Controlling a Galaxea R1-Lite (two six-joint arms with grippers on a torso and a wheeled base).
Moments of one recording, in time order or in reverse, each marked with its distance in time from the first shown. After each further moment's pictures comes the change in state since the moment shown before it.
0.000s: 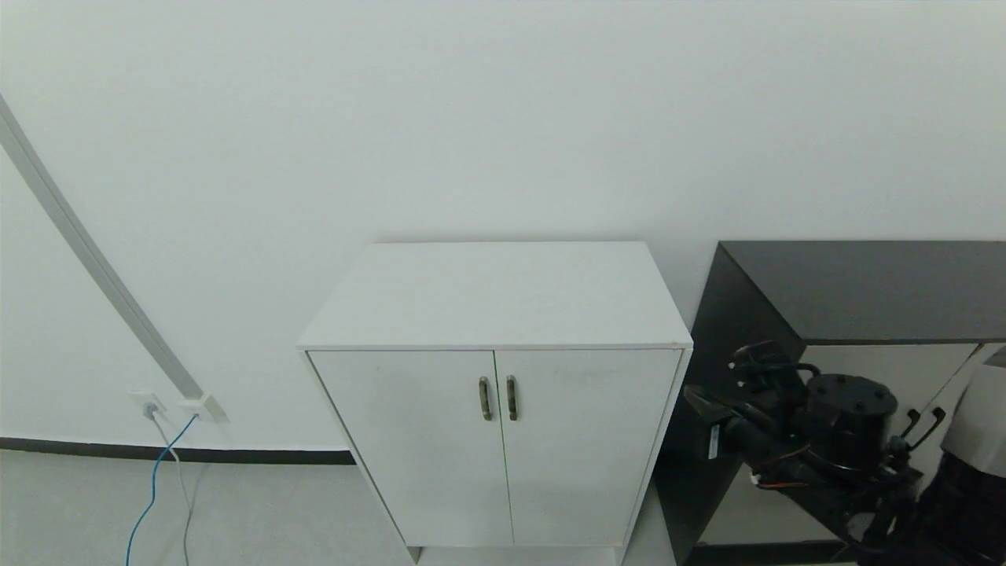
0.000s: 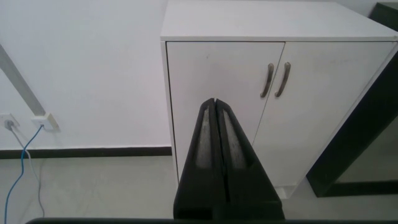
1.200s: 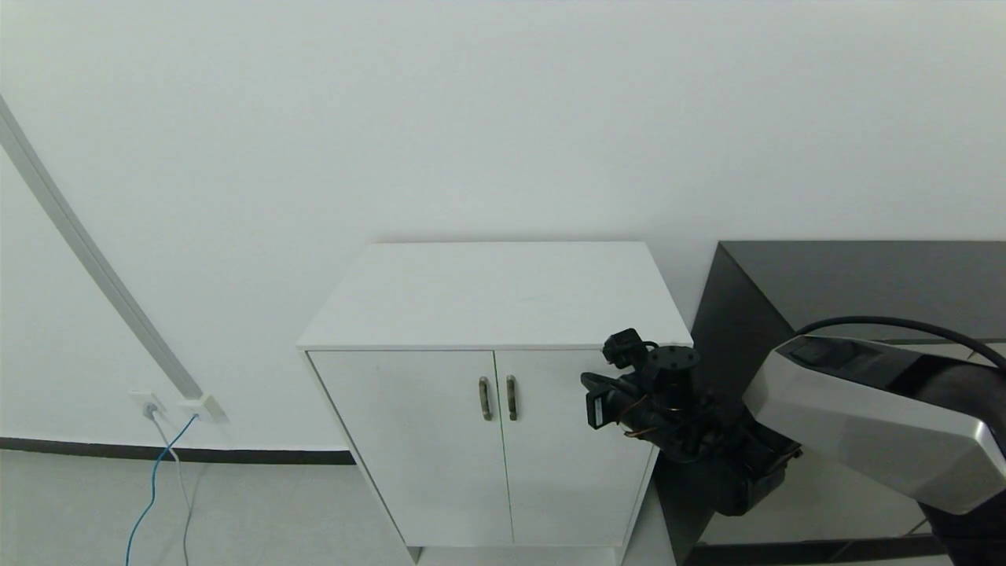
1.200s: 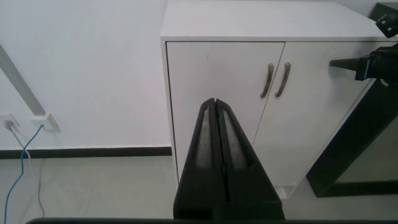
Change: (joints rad) left arm 0.000 0.000 0.000 0.000 0.000 0.000; right arm 0.080 0.408 -0.709 0.332 0.136 -0.005
